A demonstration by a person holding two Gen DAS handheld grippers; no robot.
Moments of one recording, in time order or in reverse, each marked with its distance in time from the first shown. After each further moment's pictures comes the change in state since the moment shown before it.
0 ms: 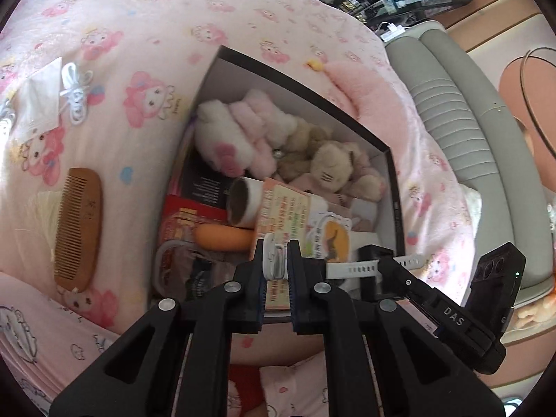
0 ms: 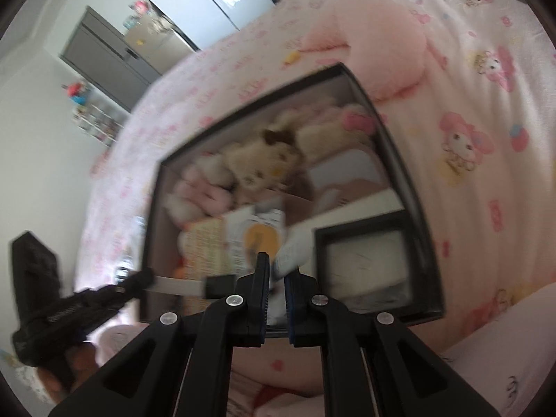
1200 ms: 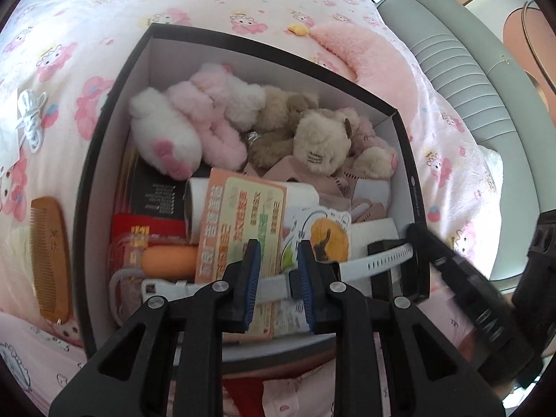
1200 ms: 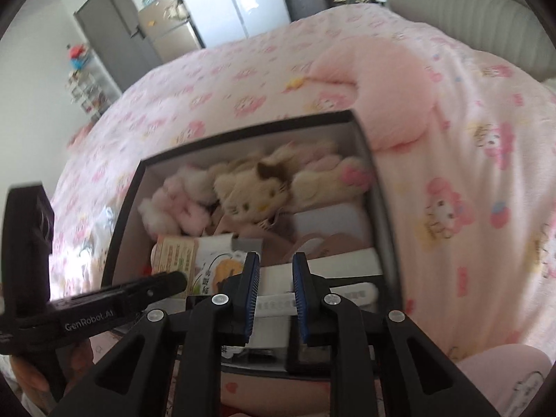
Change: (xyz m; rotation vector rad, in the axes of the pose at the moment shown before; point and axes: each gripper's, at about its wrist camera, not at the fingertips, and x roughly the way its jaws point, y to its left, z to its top) left arm 0.061 -0.034 0.014 0.137 0.121 0.041; right arm 0.014 0.023 0.020 -0.216 -0.060 -0.124
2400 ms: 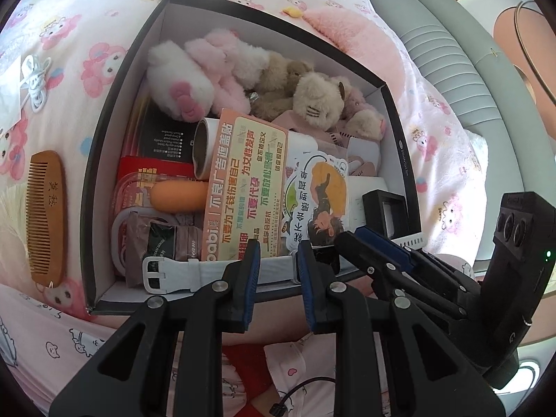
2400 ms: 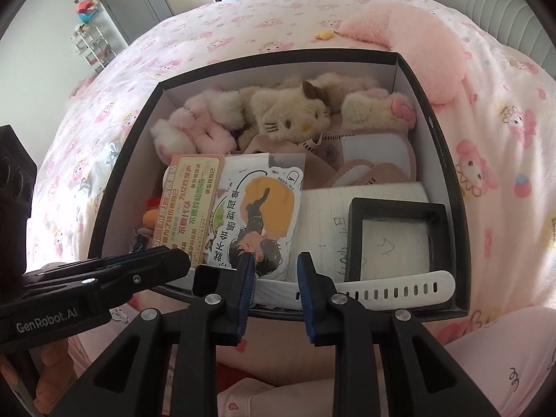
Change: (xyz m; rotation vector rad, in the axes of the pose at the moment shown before) left arm -0.015 0.014 -0.038 0.002 0.049 -0.073; right arm 0.007 0.028 -0.043 -0.078 0.151 -0.019
